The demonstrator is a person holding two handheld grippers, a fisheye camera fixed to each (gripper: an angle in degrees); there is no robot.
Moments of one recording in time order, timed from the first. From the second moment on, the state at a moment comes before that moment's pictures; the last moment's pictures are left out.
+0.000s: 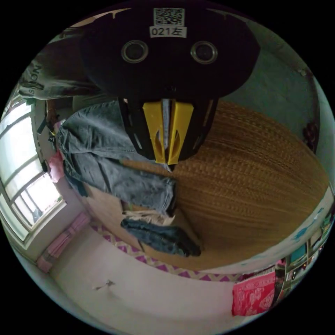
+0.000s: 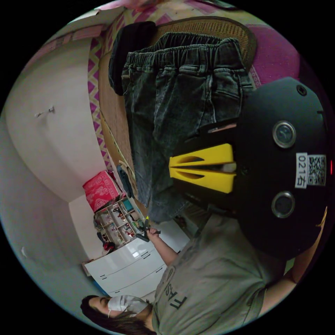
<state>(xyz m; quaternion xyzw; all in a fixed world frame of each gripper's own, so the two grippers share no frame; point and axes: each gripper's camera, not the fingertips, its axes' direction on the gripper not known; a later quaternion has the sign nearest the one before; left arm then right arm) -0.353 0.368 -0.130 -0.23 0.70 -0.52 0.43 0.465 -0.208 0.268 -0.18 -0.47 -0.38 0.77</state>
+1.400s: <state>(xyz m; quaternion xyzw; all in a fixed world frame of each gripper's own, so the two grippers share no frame) -0.365 0.522 -0.273 -0.31 0.58 -0.74 0.15 0.664 -0.221 0.345 -0.20 -0.30 0.05 0.93</state>
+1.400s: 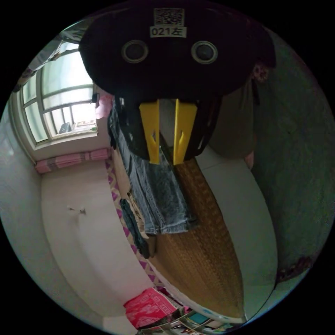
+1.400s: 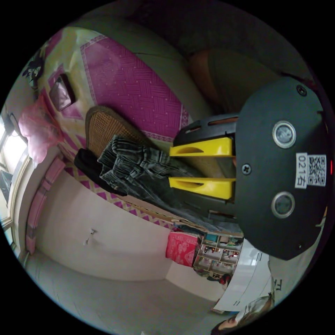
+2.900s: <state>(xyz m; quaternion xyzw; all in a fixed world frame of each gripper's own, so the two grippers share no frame) -0.186 0.251 0.092 -0.36 0.67 -0.60 0.25 0.351 -0.380 0.614 -0.31 -0.38 0.03 0.87</state>
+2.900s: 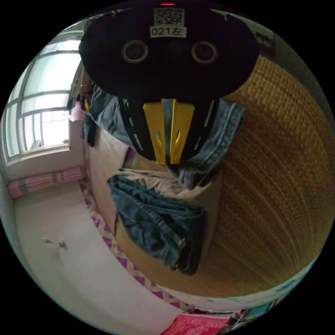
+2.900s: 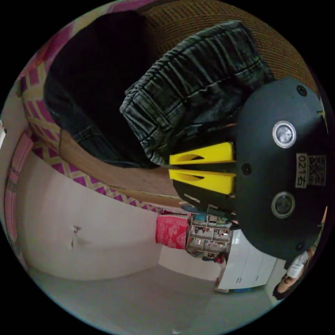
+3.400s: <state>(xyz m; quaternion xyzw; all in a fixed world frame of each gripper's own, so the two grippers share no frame) -0.176 0.216 -0.013 -0.12 0.71 -0.57 0.39 0.179 -0.194 0.464 -0.27 -0.32 -0.45 0.79</state>
